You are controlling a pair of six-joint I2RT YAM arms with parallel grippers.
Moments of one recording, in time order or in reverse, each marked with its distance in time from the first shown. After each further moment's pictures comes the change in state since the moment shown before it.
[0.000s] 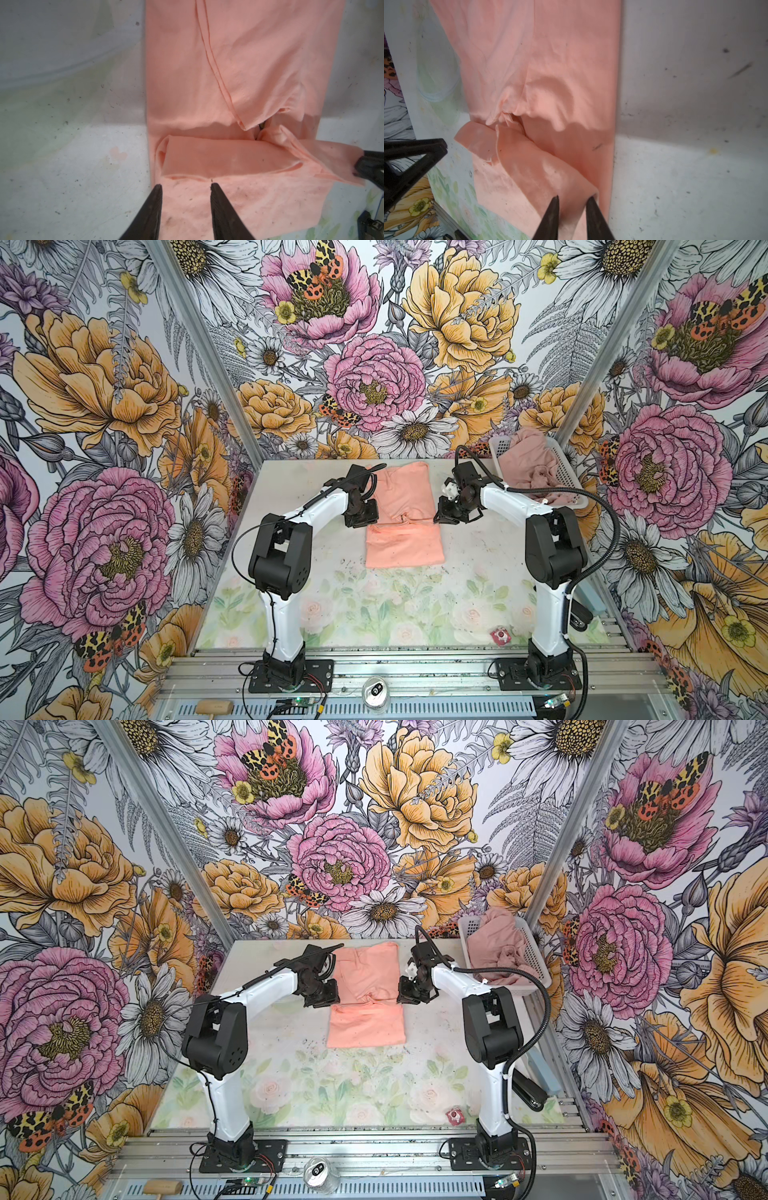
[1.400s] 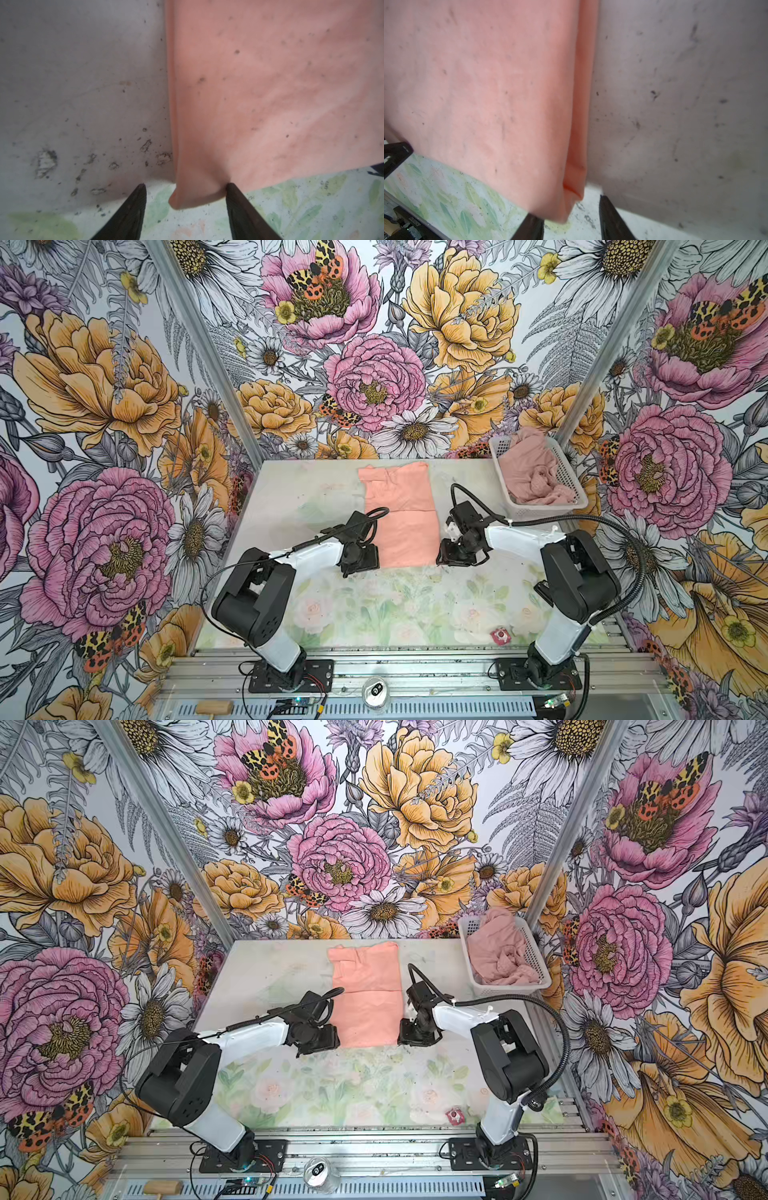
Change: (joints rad) left arm -0.155 -0.349 -0.628 0.266 -0.051 -0.122; right arm 0.131 -0.302 -0.565 0.167 0.106 0.035
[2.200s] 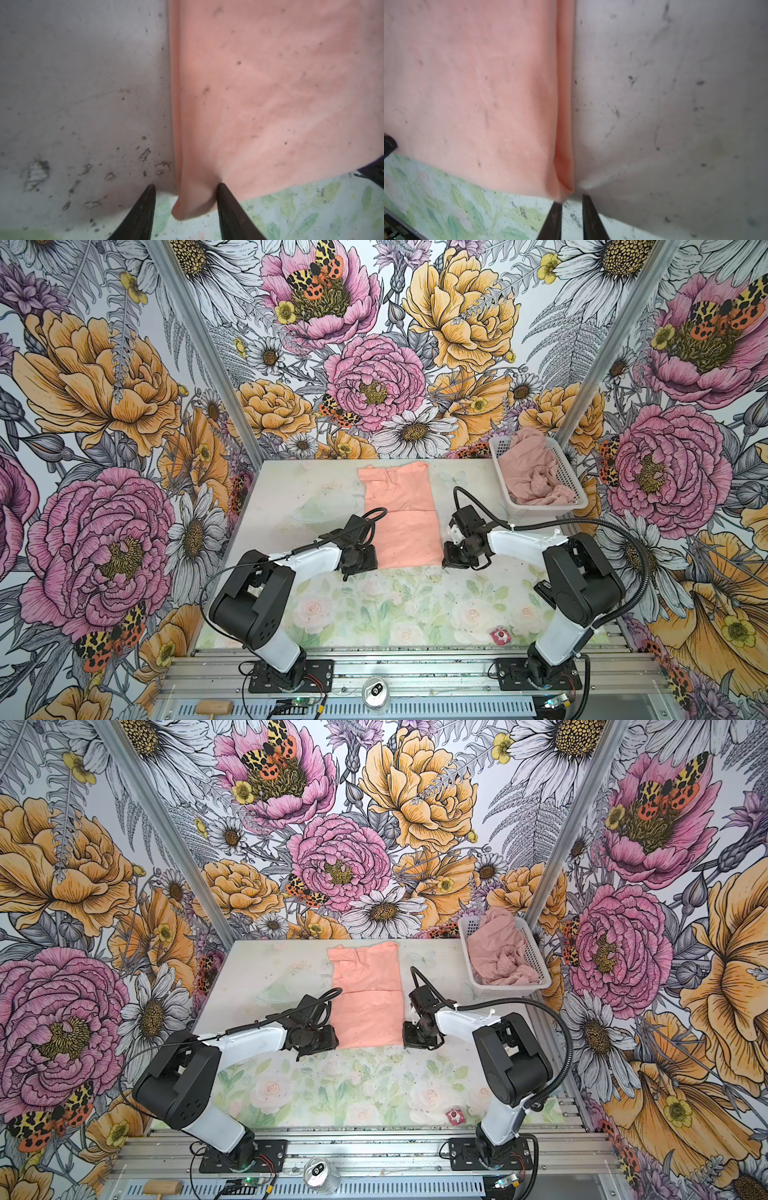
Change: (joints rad) left arm 0.000 -0.016 -0.056 0.101 0.000 -0.021; right arm -0.005 -0.050 -0.089 0.051 0.024 0.020
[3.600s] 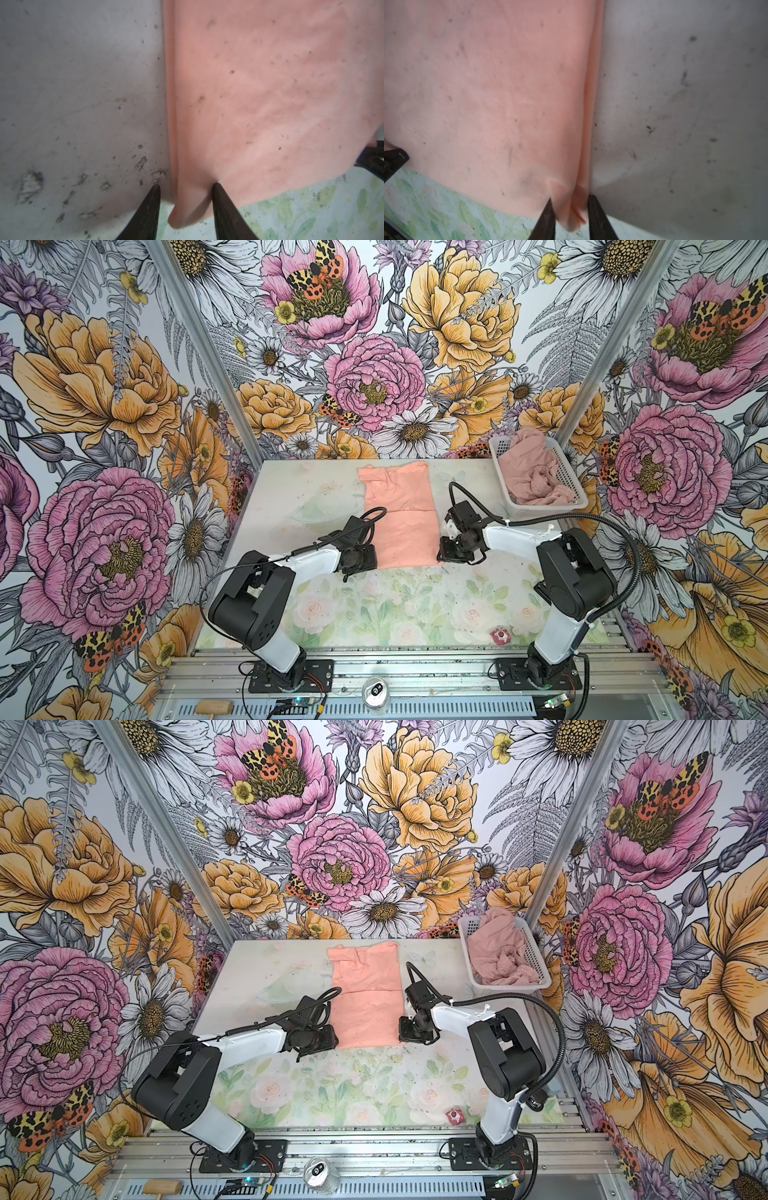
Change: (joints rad) left arm 0.001 0.001 -0.024 0.061 0.000 -0.003; right arm 0.018 0.079 0.084 0.026 0.017 -0.020
